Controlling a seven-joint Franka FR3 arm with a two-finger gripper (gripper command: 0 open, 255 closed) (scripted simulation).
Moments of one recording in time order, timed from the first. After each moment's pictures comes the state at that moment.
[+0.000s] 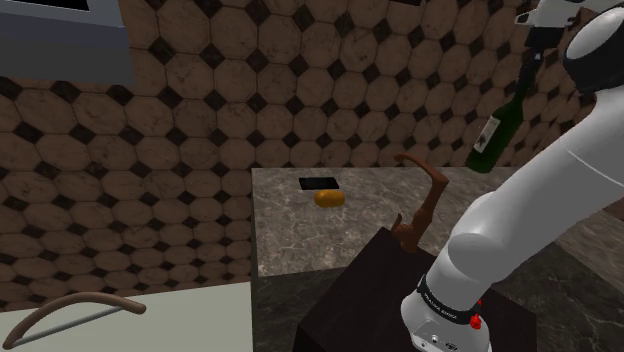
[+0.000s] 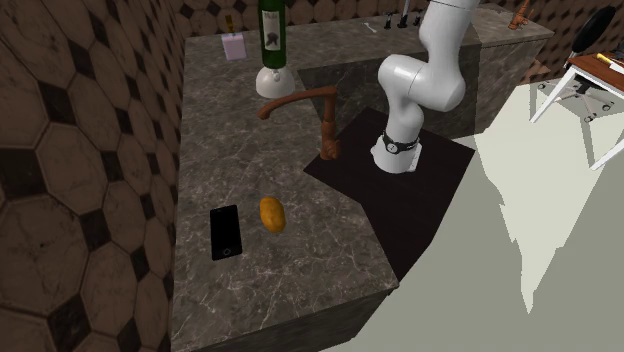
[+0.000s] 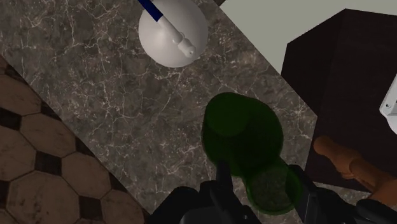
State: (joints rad) arm -0.11 -0.28 -1.04 -1.49 -0.35 1.38 -1.33
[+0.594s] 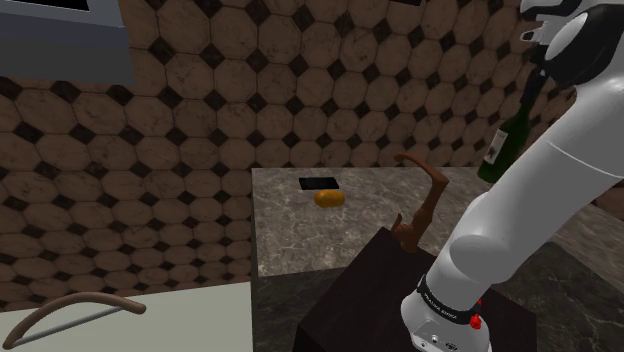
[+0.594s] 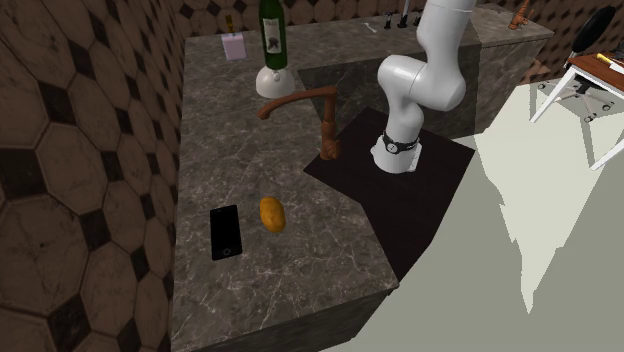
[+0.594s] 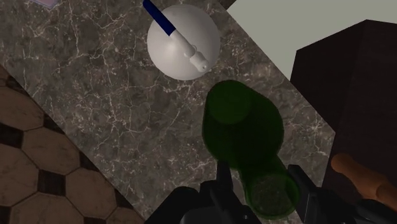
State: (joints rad) arm -0.07 -0.18 -1.25 -1.52 -0.27 1.51 -1.46
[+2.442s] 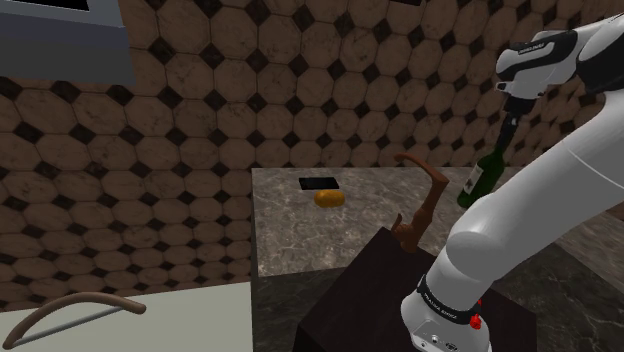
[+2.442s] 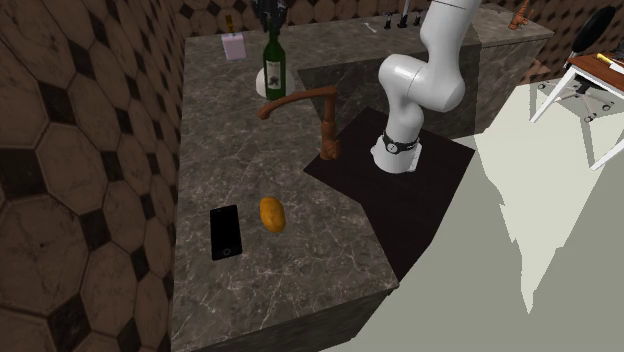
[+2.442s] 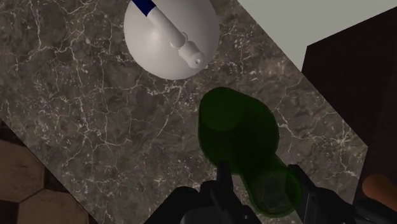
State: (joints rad) arm -0.15 -0.30 -1.19 -1.95 -0.40 1.86 -1.33
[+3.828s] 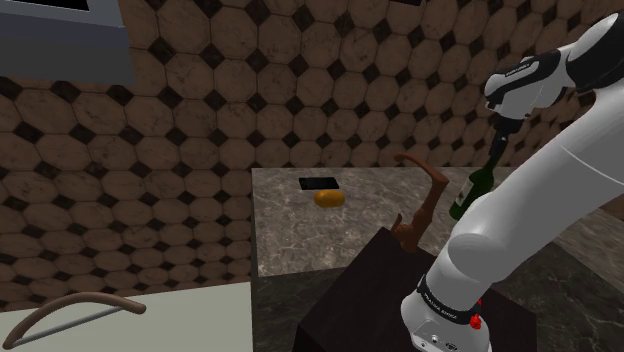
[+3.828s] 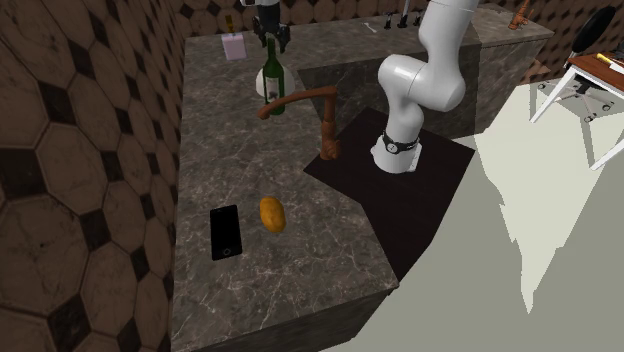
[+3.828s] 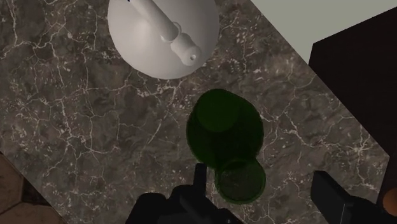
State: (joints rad) arm -0.11 -0.26 -1.28 -2.08 -0.39 2.03 -1.33
